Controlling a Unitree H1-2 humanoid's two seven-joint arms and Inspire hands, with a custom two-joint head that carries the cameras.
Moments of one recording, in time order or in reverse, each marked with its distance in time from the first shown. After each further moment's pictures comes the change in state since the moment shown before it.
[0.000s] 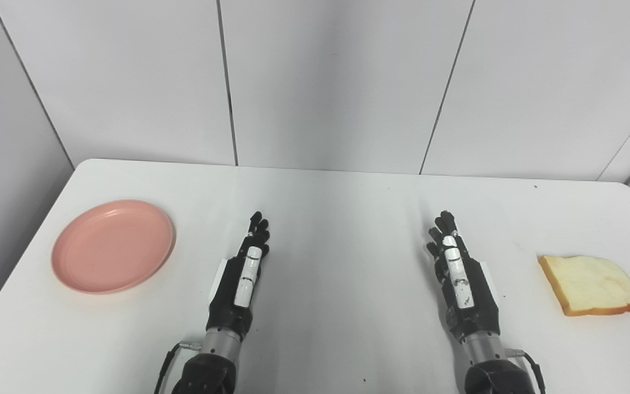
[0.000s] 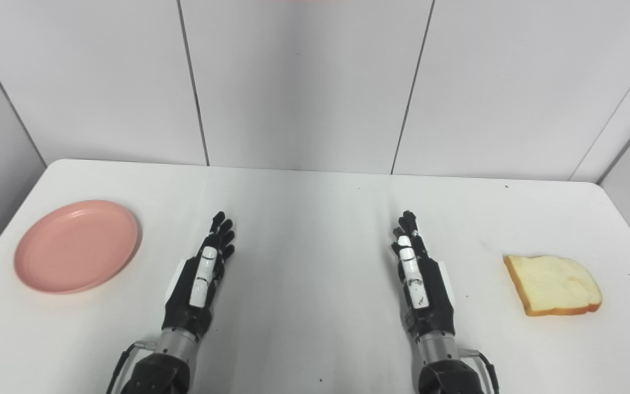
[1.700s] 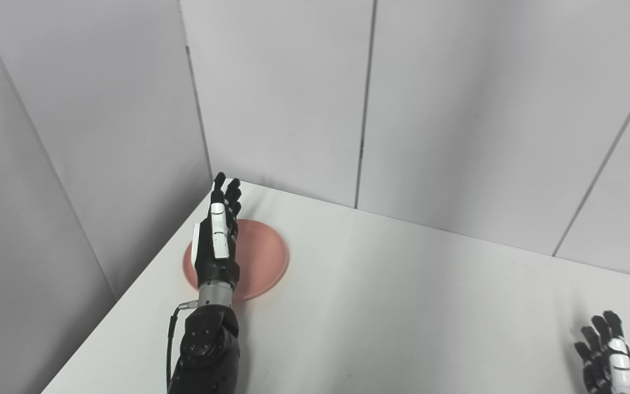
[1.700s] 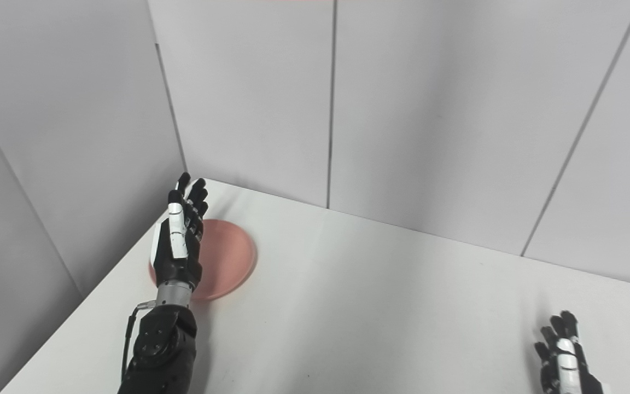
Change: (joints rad) left arm -0.187 0.157 0.427 0.071 -0.178 -0.132 0.168; right arm -0.001 -0.055 -0.065 0.012 0.076 0.027 0.050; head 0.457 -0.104
